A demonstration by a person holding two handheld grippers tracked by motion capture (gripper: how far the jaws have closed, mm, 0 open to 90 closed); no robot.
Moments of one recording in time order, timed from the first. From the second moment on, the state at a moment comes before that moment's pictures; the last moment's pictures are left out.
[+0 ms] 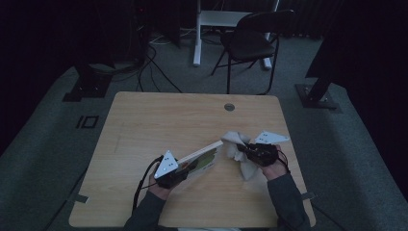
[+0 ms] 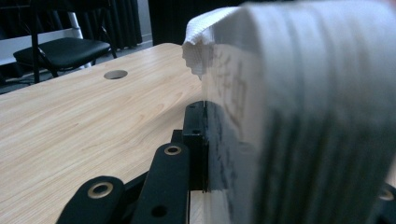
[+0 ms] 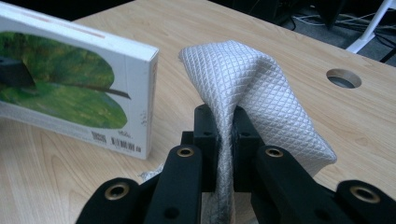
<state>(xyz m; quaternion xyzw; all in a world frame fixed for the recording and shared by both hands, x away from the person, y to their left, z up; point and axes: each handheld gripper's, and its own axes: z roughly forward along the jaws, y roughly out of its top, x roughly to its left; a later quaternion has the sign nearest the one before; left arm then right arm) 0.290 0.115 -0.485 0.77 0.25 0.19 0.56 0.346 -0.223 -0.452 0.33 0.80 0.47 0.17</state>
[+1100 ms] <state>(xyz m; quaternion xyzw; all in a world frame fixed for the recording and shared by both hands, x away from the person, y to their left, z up) 0.291 0.115 -0.483 0.77 0.25 0.18 0.56 0.335 -0.203 -0.445 0.26 0.82 0.47 0.18</state>
